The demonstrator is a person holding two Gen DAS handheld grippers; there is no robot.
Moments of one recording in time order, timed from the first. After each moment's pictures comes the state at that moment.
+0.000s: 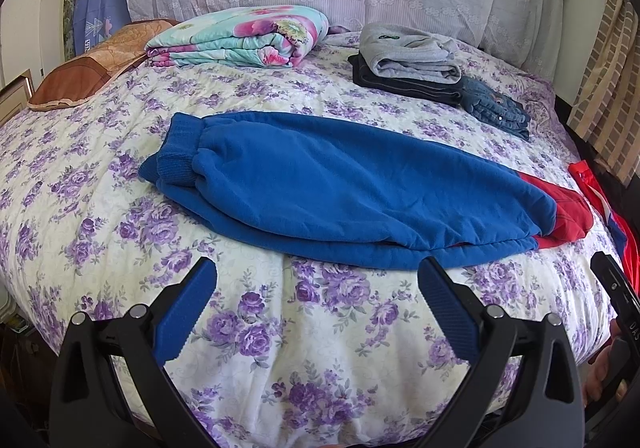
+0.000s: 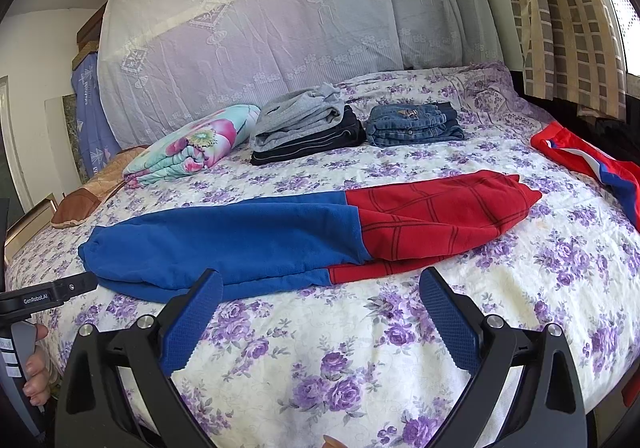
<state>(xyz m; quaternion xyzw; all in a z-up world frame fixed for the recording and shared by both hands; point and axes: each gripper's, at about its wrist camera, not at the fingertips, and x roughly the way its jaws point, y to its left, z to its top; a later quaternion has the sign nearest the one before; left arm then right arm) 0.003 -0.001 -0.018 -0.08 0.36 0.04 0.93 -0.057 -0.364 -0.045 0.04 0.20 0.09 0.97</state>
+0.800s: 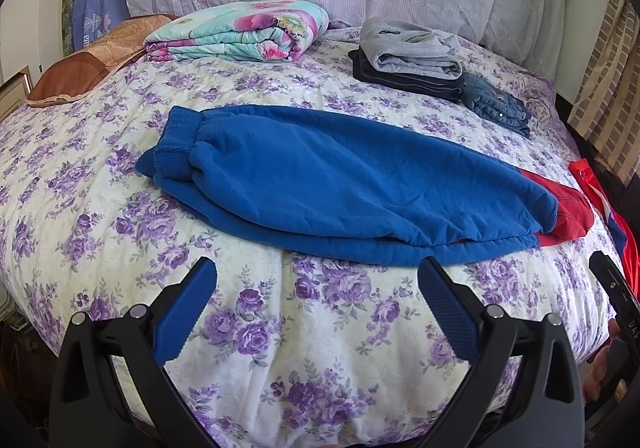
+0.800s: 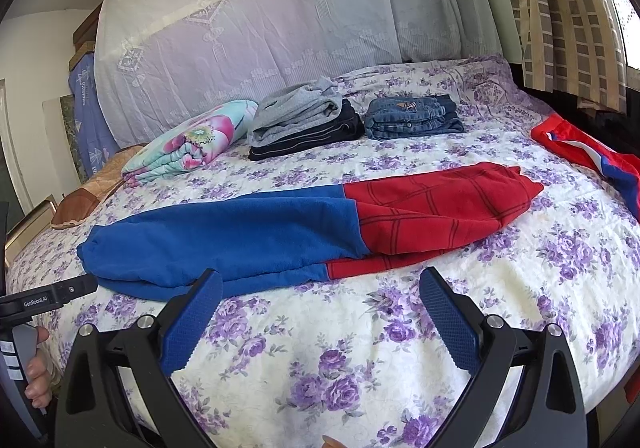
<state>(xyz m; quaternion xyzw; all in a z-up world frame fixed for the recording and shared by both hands) 0.003 -0.001 -0.022 -0.08 0.37 0.03 0.93 -0.058 -0.362 -0.052 0.05 0.21 0.09 0.97</state>
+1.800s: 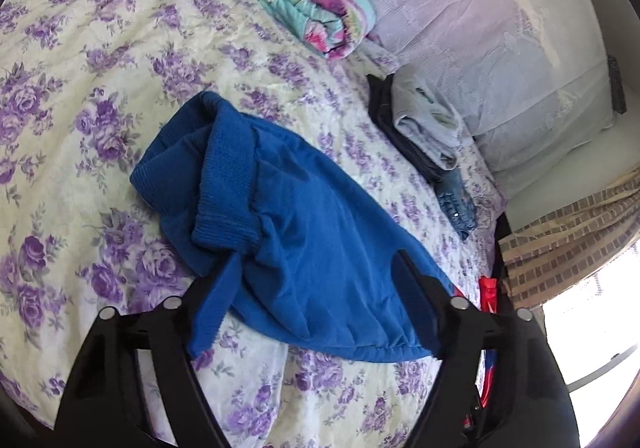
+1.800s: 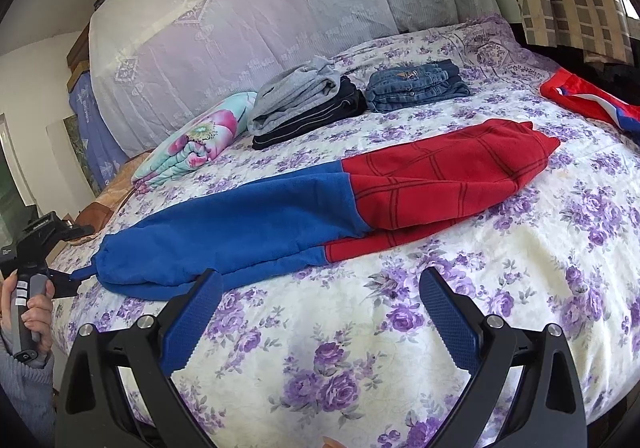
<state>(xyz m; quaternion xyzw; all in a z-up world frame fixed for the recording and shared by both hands) 0.079 0.137 -0.026 -0.39 0.39 -0.06 0.83 -0.040 -0.378 -0.051 0.11 0.25 0.12 0.95</state>
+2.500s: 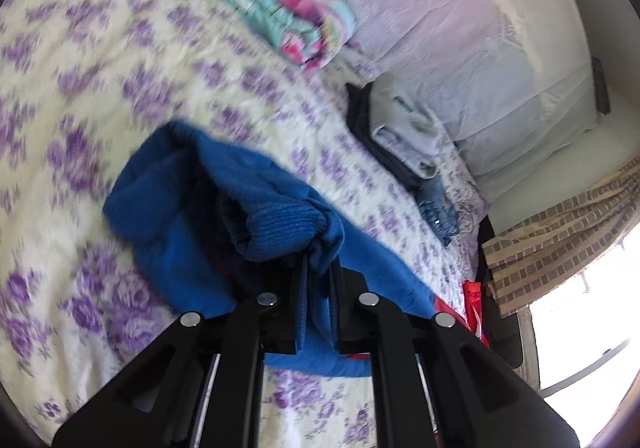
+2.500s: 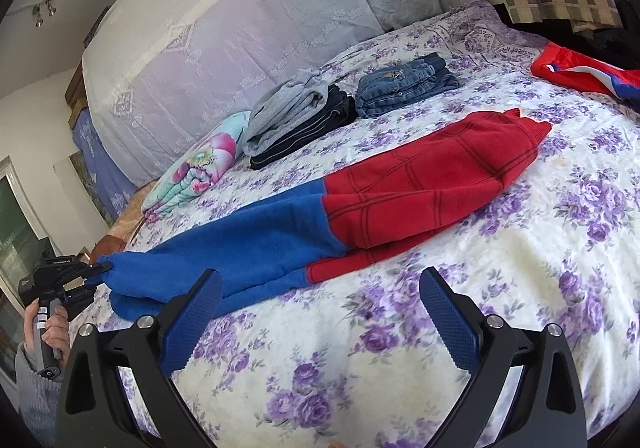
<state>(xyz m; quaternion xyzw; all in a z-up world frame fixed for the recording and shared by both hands) 0.093 0.138 -0.003 -0.38 0.35 -0.09 0.85 -0.021 -0.422 -0.046 0.19 0.24 0.14 0.94</state>
